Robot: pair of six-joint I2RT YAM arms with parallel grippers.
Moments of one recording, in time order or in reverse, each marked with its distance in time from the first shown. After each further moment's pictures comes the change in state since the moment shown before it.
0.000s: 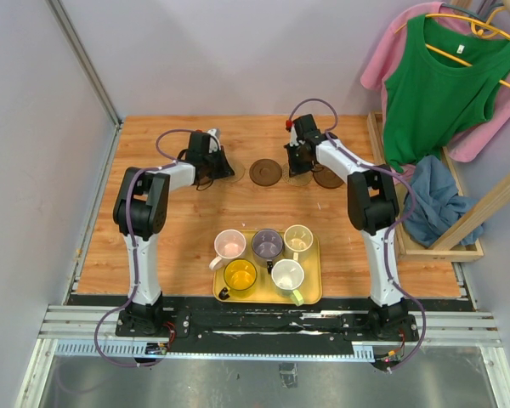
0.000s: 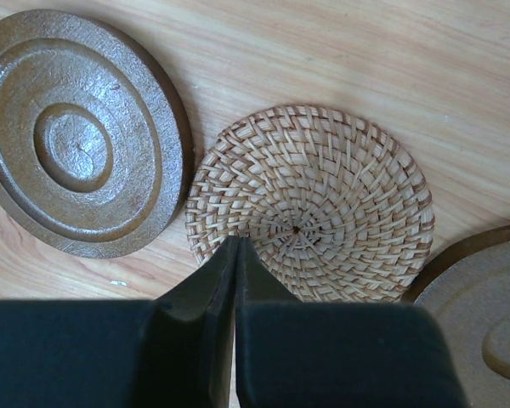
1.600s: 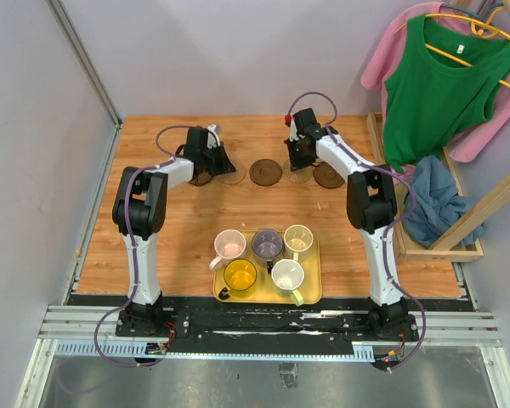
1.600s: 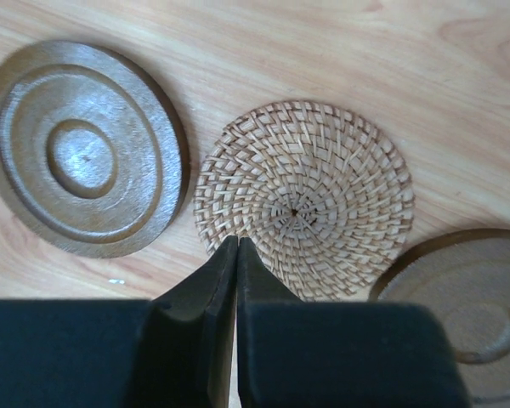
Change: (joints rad) left arm 0.014 -0.002 0.055 -0.047 0.090 0.000; right arm -0.002 0.026 0.110 -0.078 0.019 -0.048
